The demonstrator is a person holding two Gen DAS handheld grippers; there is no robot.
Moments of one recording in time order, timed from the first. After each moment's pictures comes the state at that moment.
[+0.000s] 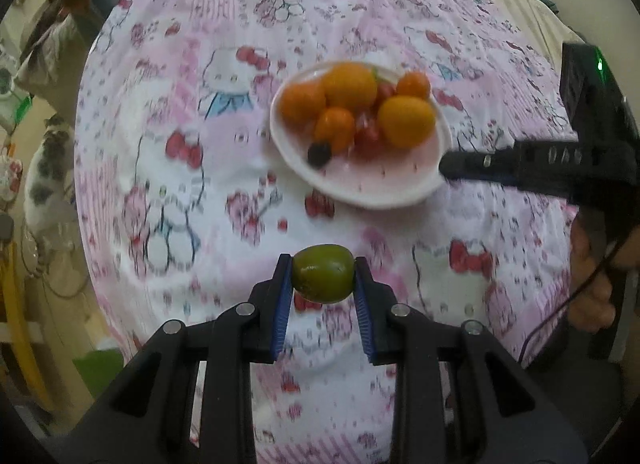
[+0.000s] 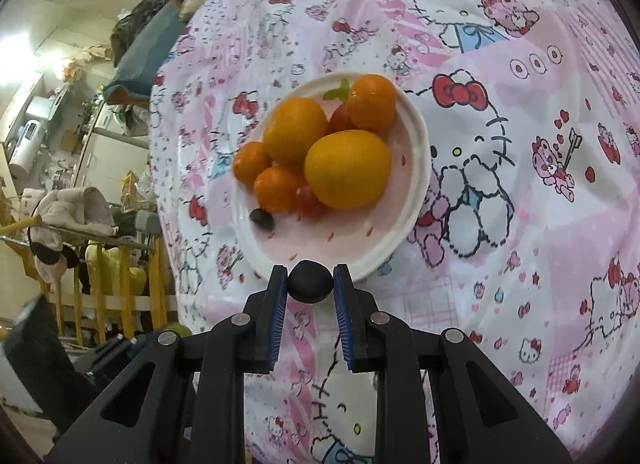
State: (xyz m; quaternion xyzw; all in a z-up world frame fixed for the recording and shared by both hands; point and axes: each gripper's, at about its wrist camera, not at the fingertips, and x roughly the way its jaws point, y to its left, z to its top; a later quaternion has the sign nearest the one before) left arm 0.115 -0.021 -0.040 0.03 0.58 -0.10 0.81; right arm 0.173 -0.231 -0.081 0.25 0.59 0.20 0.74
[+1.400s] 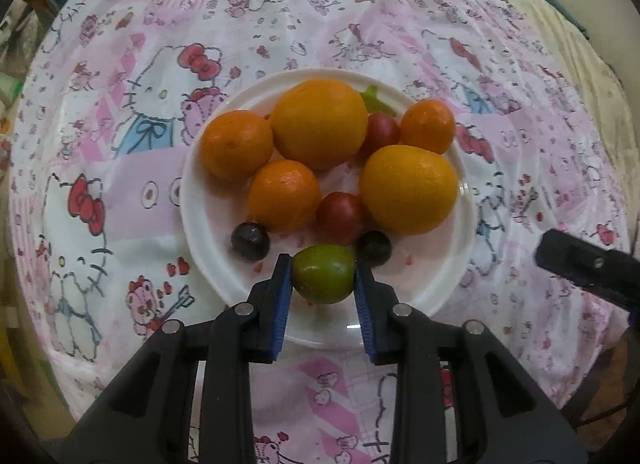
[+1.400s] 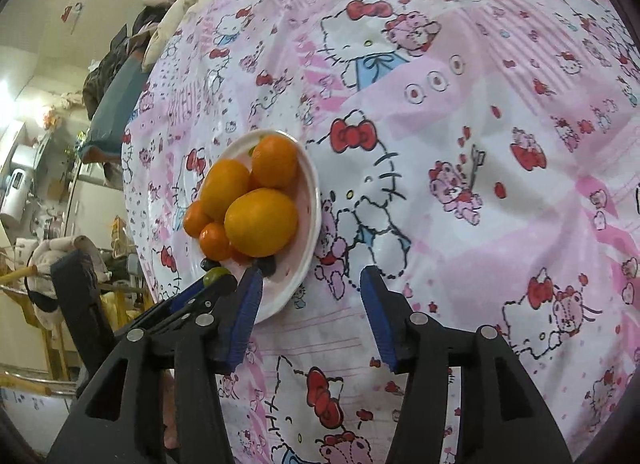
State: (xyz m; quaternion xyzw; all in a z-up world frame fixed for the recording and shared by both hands) left arm 0.190 -0.078 -0.103 -0.02 0.59 -0.07 0.81; right arm 0.178 -0.305 -0.085 0.30 0.57 0.14 0.76
